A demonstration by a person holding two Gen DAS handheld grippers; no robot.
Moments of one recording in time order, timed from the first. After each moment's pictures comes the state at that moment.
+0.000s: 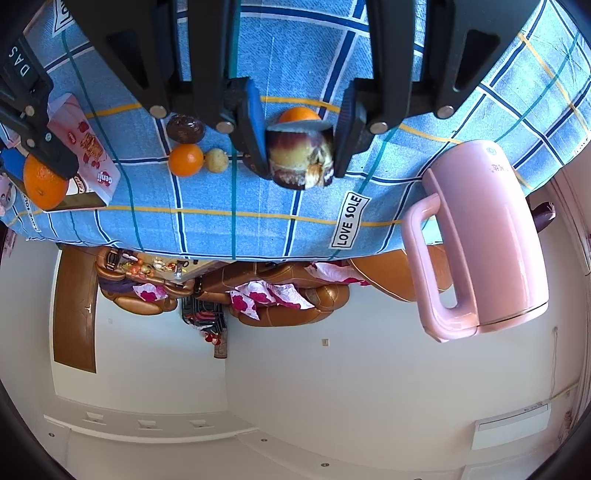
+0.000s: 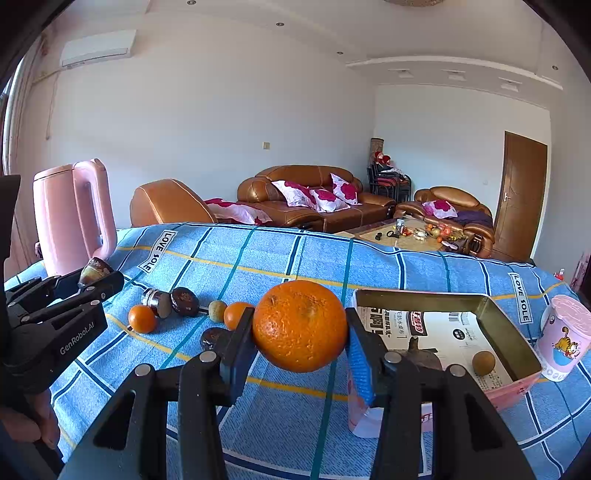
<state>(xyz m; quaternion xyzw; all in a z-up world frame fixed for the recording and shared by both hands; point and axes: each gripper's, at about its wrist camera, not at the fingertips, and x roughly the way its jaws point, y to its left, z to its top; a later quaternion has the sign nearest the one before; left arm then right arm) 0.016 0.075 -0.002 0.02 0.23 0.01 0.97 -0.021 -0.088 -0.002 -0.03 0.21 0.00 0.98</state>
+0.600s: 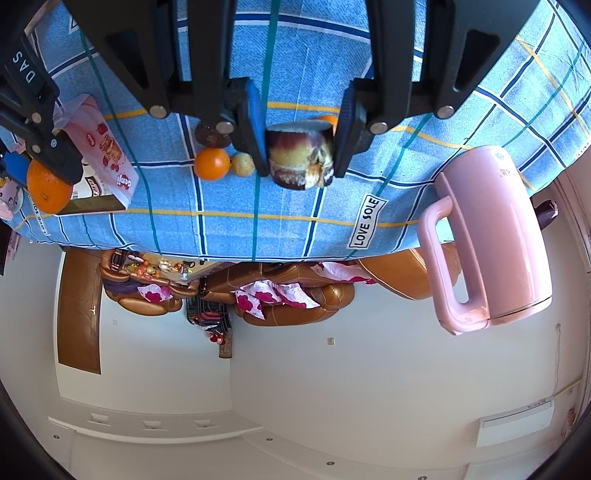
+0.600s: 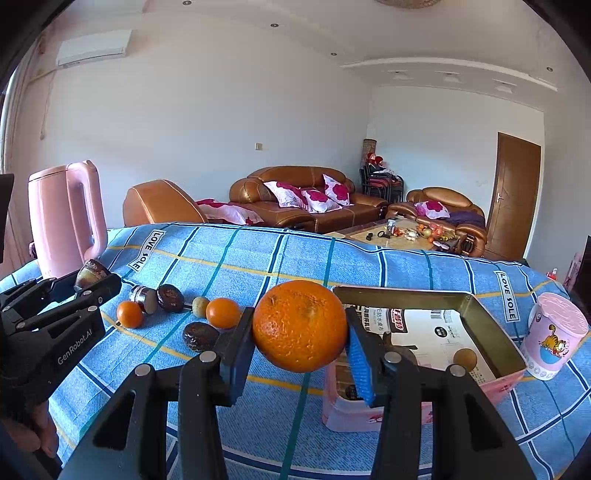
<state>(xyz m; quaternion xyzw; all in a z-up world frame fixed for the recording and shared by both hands) 0.005 0.051 0.000 0.02 0.23 0.00 0.97 -0.030 -0.109 -0.001 -0.03 0.21 -0.01 0.98</state>
